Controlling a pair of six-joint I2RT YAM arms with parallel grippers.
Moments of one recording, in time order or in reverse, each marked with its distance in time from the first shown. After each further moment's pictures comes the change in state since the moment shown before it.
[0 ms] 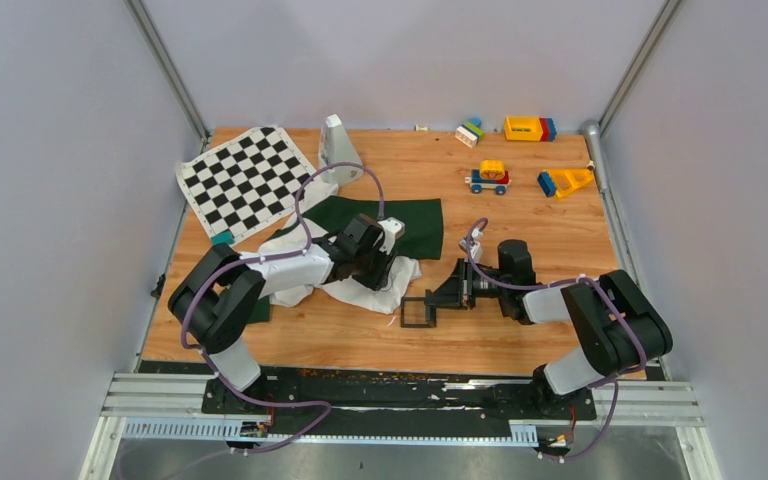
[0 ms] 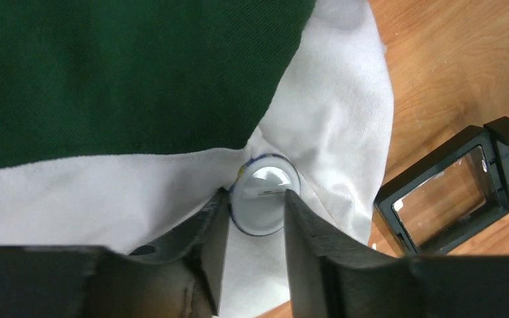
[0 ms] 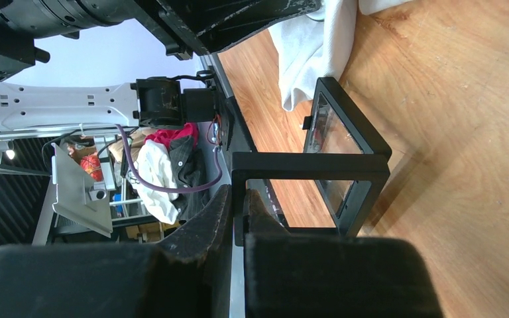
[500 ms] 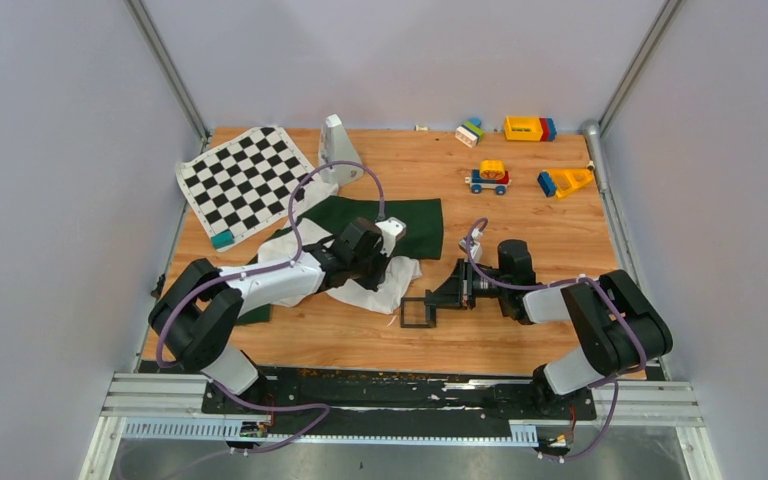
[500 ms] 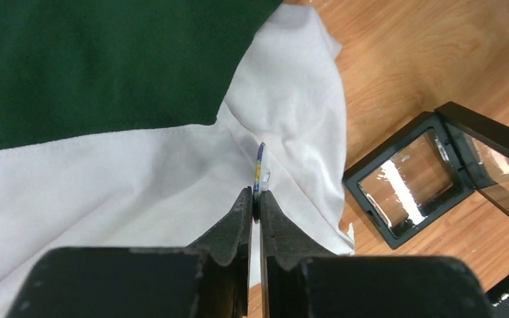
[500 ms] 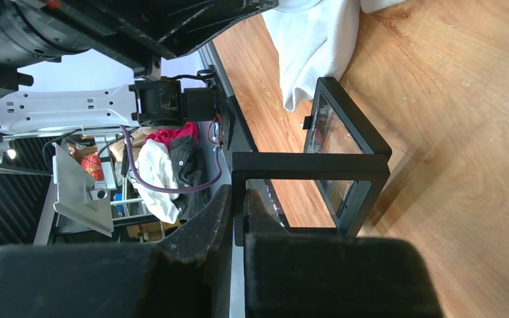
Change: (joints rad) left arm -0.060 -0.103 -0.031 -0.002 -0.079 0.023; right arm 0.000 0.002 0.000 0.003 -0.005 0.002
